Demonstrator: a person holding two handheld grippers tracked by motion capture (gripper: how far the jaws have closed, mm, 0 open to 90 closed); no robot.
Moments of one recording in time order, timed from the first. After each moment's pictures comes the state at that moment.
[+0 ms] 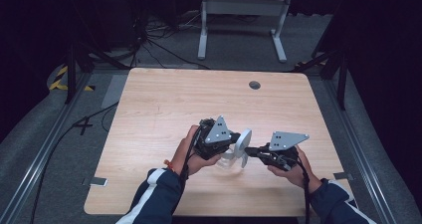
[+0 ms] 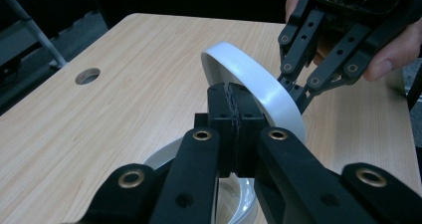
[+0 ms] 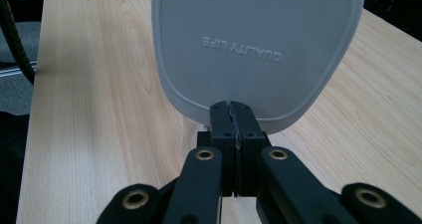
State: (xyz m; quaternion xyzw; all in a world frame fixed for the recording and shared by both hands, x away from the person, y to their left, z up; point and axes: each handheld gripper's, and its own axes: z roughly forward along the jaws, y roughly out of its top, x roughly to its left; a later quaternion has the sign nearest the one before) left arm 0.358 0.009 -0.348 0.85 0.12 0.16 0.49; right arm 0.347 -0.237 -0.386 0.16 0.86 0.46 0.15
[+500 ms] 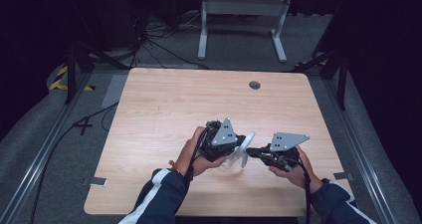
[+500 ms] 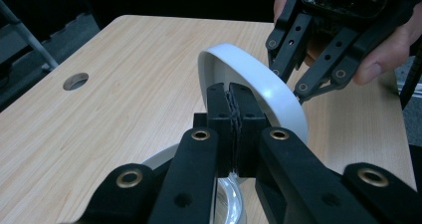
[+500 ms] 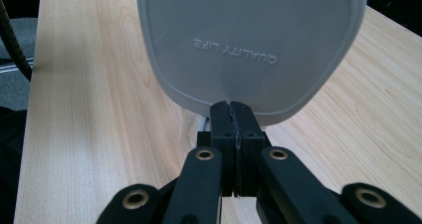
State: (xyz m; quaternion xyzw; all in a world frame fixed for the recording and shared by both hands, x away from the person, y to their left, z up) left arm 0.355 -0.002 -0.350 0.85 0.11 0.15 0.49; right arm 0.346 -0.240 -0.388 0.16 0.87 0.45 0.15
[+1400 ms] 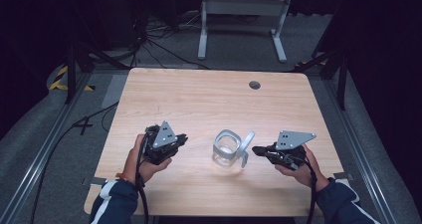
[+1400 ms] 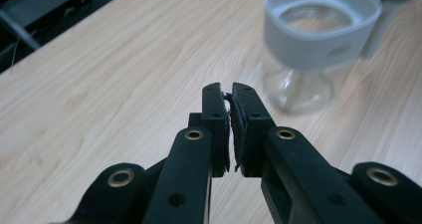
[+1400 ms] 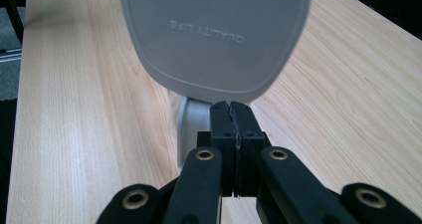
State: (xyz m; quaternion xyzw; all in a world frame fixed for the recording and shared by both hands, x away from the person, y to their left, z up) left arm 0.351 0.140 -0.383 0.85 0.25 0.21 0.41; right arm 0.346 -0.255 -0.382 0.17 0.87 0.43 0.15
